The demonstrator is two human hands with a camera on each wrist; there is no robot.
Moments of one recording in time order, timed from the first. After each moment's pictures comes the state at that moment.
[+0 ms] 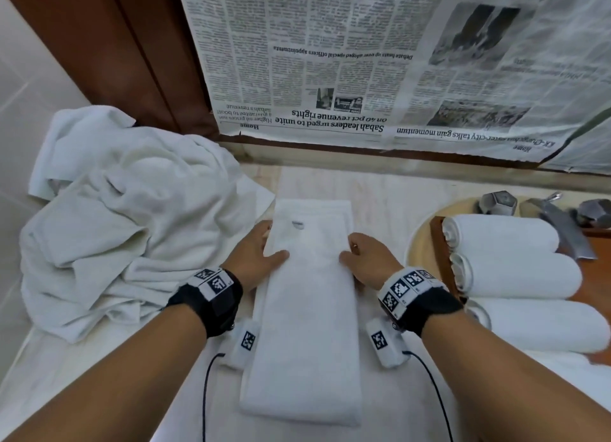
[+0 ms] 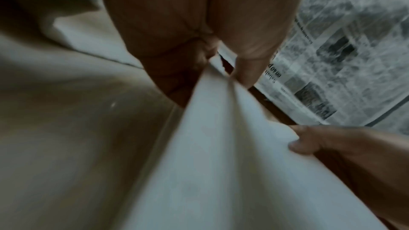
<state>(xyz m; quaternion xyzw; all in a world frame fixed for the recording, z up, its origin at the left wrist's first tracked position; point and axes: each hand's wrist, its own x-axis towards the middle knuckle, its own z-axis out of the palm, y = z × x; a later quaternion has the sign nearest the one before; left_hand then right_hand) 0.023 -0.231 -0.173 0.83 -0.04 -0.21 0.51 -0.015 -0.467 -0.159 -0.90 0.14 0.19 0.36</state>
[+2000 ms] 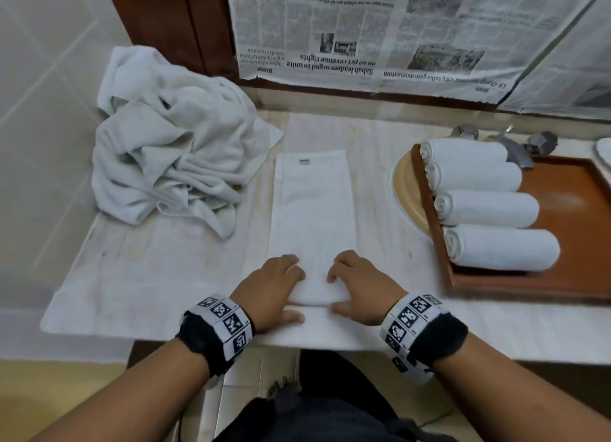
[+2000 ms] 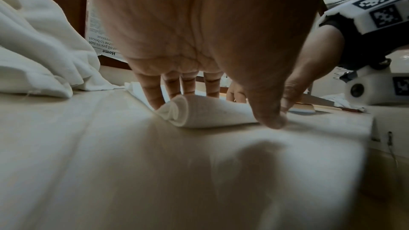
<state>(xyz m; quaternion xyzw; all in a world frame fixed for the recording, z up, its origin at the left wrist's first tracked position) -0.219 -0.178 -0.171 0.91 -0.34 -0.22 0.12 -0.257 -0.405 -0.154 -0.95 -0.08 0.24 0.18</state>
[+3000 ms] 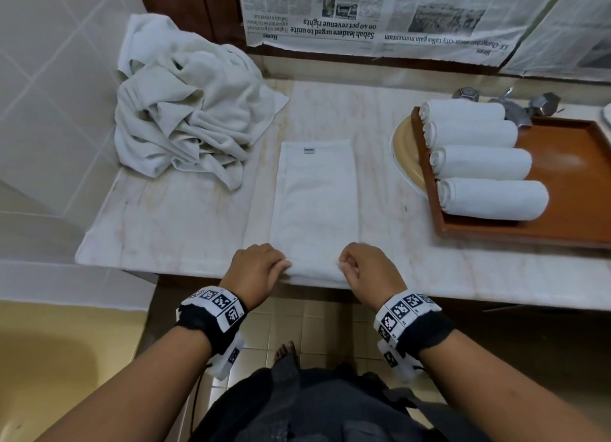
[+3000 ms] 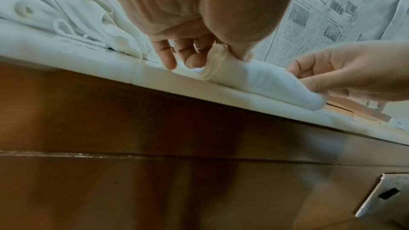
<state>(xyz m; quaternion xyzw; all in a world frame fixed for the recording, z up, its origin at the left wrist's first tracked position) -0.299 -0.148 -0.206 0.94 -0.24 -0.06 0.23 -0.348 -0.400 -0.182 -0.96 0.00 0.06 0.27</state>
